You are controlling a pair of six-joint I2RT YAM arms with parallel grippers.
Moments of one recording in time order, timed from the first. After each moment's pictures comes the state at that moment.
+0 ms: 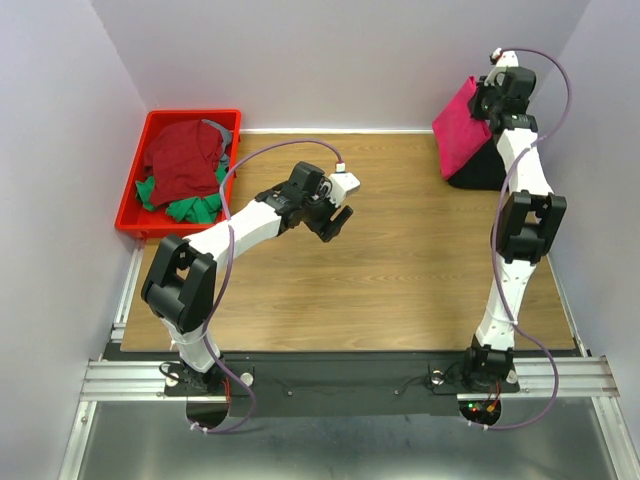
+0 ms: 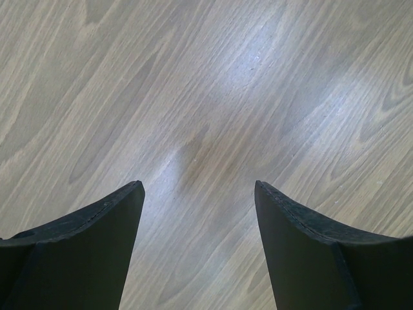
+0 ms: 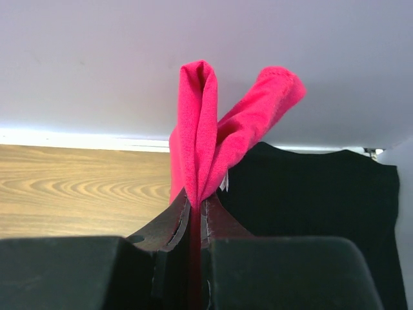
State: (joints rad) left arm -0.63 1.71 1.28 -0.34 0.21 0.25; right arm -0.14 2.28 2.25 -0.26 -0.23 -0.03
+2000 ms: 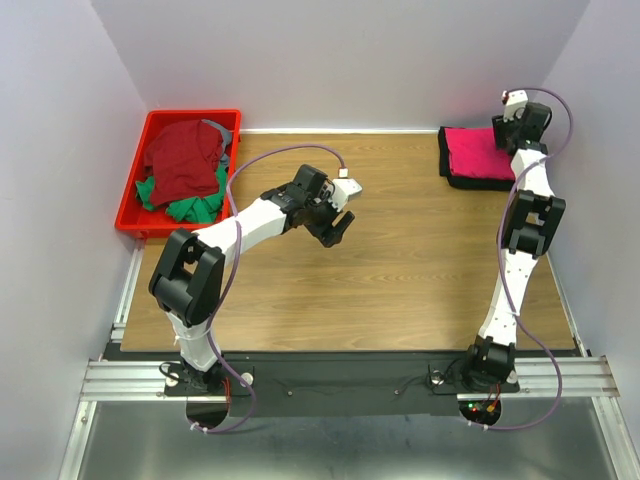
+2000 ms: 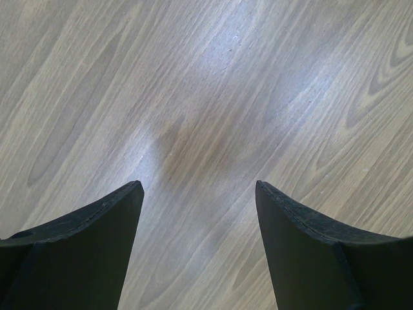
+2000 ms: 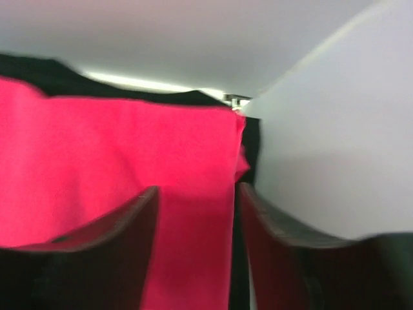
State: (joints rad) left arm -0.63 1.77 1.30 -0.39 0.27 0.24; right arm -0.31 2.63 2.41 -0.19 -0.12 -0.47
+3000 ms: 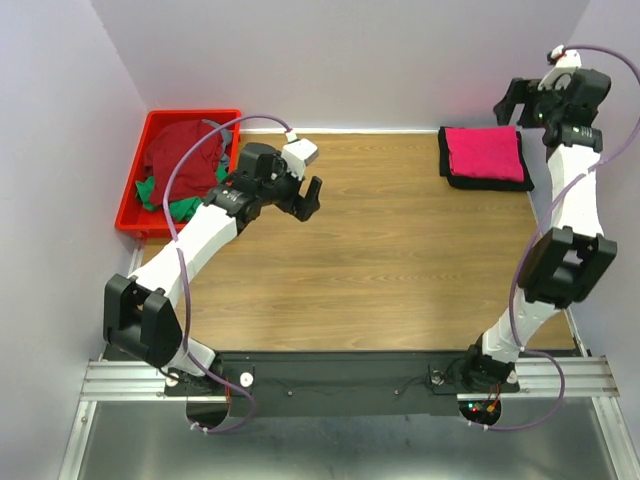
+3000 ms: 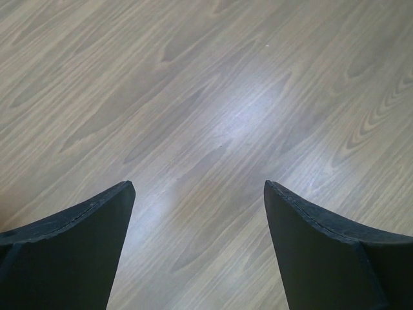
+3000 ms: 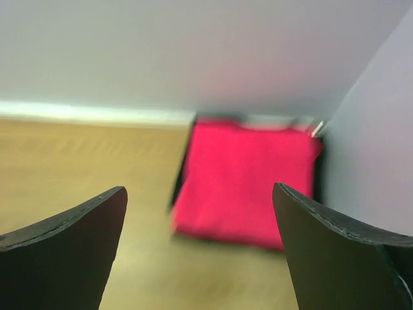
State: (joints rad) left arm -0.47 1.46 1.25 -0.35 0.31 0.13; right arm -0.32 1.90 1.97 -0.32 -0.39 -0.08
